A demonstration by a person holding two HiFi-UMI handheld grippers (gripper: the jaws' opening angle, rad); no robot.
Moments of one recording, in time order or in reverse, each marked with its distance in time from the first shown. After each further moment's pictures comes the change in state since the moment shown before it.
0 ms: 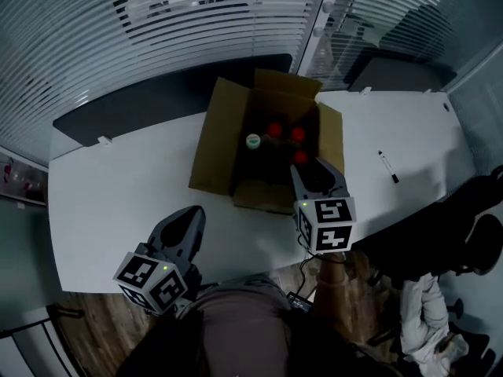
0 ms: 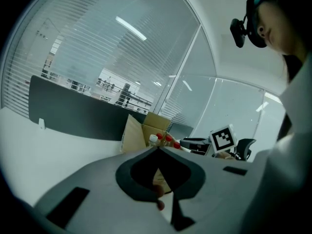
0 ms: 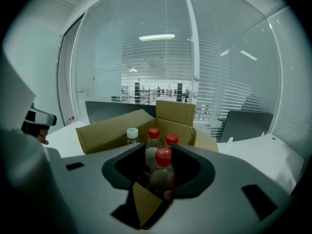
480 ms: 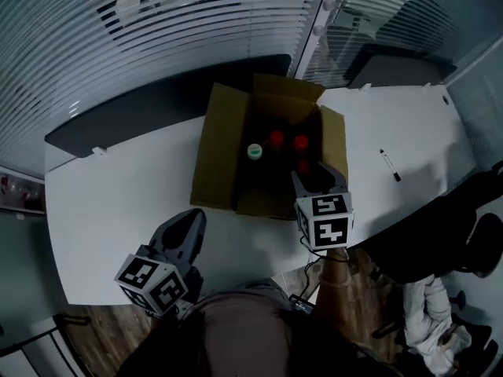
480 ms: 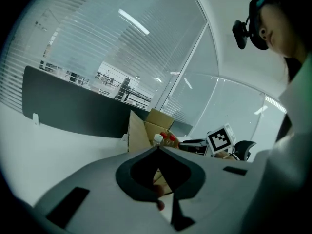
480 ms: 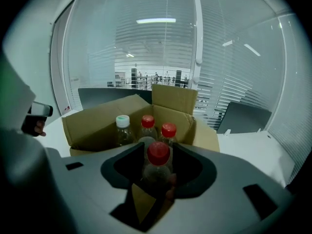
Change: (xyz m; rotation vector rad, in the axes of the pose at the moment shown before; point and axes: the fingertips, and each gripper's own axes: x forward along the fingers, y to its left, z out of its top) left arm 0.026 0.025 0.006 -0.029 0.062 -0.025; right arm 0.034 -0.009 -0.020 -0.021 0.172 -0.037
